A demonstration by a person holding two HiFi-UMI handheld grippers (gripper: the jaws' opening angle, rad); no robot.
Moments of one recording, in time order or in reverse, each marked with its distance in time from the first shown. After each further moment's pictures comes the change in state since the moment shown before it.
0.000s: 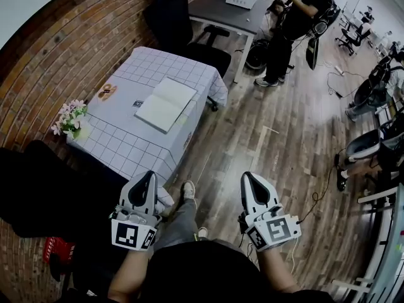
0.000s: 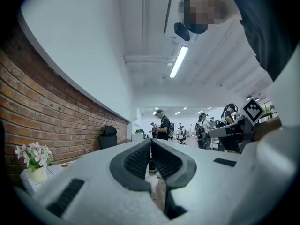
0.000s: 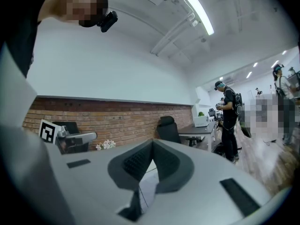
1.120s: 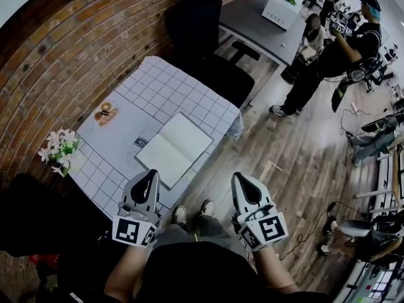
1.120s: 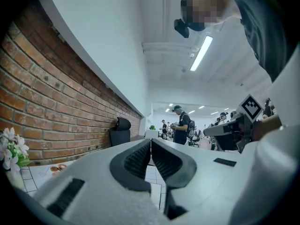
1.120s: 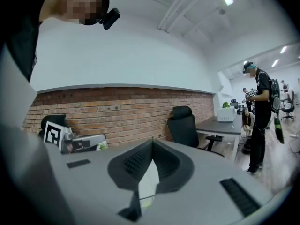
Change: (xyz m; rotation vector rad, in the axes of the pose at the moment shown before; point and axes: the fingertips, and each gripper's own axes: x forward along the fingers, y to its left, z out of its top) left arm 0.223 0.188 -0.063 -0.103 0.044 0.144; right arm 0.333 -0.049 0.009 -0.048 0.150 0.226
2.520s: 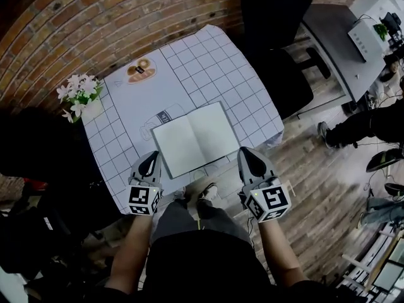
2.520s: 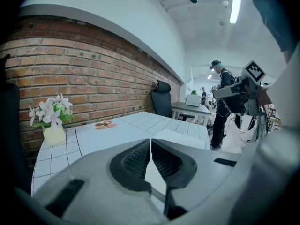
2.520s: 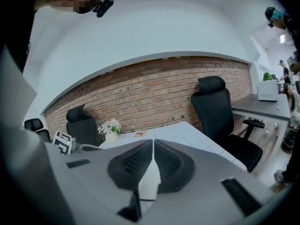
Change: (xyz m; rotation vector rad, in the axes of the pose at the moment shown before) left arm -0.002 0.080 -0.188 -0.050 0.423 0.538; right arm 0.177 -0.057 -0.082 -0.002 0.237 0.442
